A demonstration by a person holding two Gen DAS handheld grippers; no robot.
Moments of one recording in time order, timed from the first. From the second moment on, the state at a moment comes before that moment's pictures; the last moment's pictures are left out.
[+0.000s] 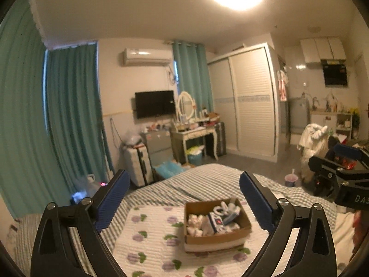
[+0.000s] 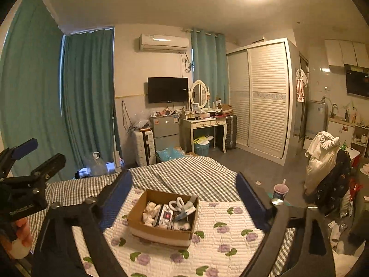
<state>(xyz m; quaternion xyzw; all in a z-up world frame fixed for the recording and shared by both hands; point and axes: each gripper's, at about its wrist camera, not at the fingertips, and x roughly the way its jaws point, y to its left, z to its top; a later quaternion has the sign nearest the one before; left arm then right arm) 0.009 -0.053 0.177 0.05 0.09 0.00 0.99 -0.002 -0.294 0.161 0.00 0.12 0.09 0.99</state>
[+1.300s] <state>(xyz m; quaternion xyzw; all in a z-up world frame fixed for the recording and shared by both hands) 0.075 -0.048 0.005 0.02 0.21 0.00 0.98 0.087 -0.281 -0.035 0.02 0.19 0.09 0.98</state>
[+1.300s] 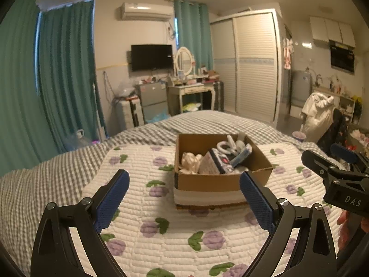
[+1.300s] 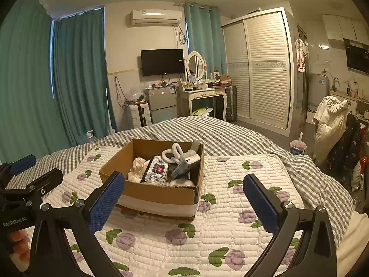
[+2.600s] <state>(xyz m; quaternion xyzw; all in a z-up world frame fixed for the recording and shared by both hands) 0.077 -0.041 0.004 0.02 0.21 0.00 0.98 0.087 -0.277 -0.039 0.02 0.19 0.09 0.98</state>
